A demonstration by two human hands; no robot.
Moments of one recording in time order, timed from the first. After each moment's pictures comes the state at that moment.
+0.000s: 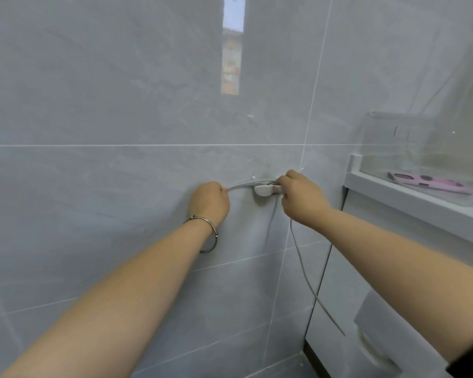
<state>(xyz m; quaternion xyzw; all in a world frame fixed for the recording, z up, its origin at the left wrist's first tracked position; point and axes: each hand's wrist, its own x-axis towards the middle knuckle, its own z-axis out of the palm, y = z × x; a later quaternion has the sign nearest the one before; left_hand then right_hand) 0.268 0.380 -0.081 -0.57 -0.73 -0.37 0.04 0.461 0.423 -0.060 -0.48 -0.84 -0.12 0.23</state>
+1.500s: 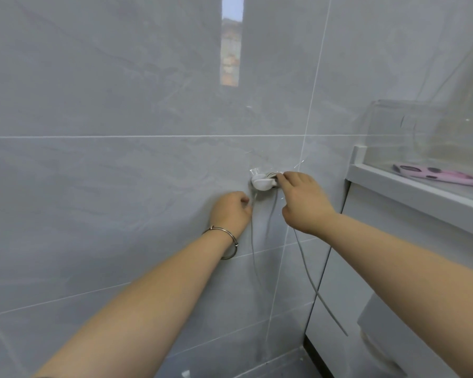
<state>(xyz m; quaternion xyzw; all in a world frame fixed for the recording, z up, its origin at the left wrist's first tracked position) 0.306 0.406 -0.120 -0.60 -0.68 -0.41 -0.07 0.470 0.416 -0.076 -0.47 -0.85 -0.18 0.15</state>
